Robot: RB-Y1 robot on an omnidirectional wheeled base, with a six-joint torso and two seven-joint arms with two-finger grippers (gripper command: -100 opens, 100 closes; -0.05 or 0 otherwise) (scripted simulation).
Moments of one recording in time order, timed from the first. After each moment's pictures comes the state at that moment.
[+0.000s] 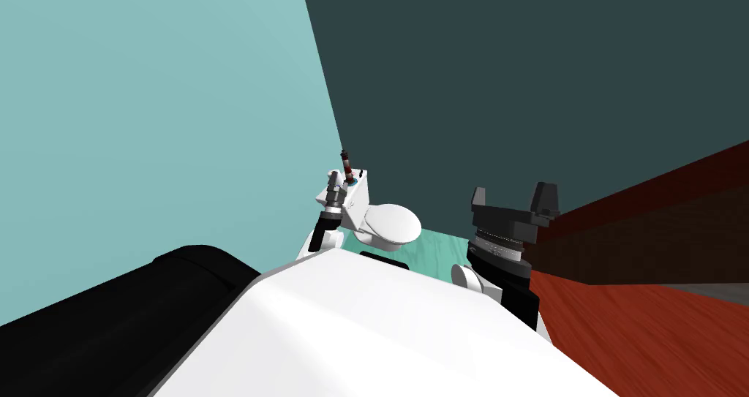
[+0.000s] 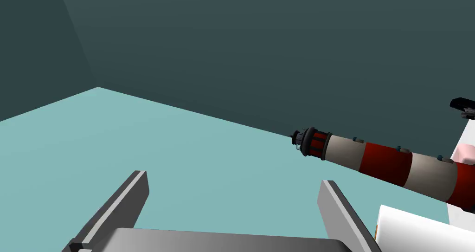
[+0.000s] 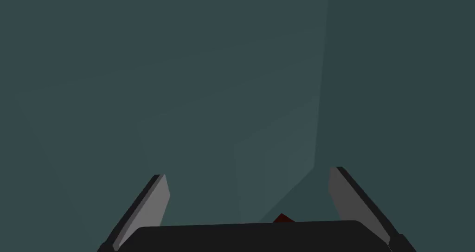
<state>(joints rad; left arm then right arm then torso) 0.48 0.02 -0.04 -2.21 0.01 -0.36 -0.01 0.52 -0.02 0.03 -2.36 0.00 -0.50 -0.12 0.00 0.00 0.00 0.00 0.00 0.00</state>
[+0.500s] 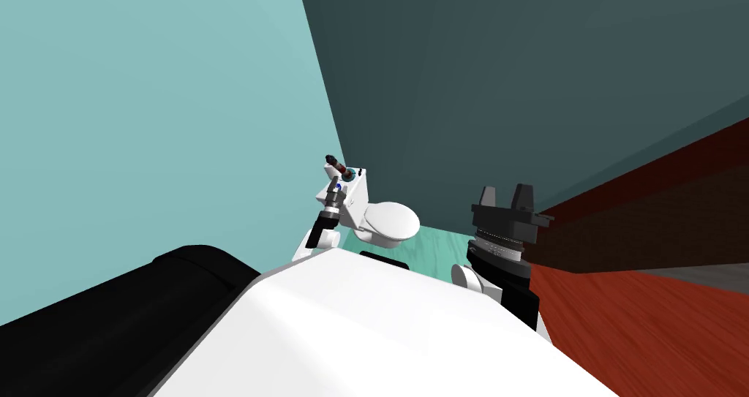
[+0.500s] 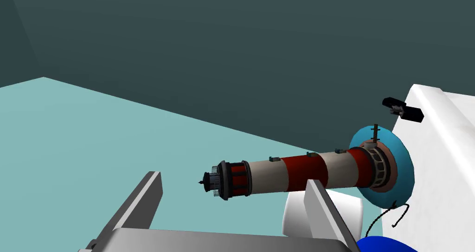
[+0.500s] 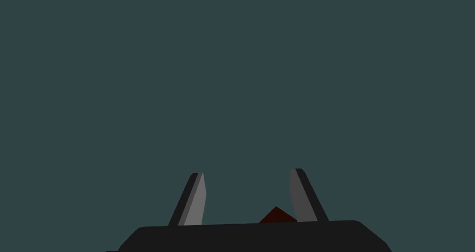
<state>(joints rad) 0.48 0.07 0.00 -2.18 0.05 -0.25 0.09 0.52 -0.02 0.03 -2.36 0.00 -0.50 -0.12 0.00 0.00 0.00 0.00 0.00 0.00</state>
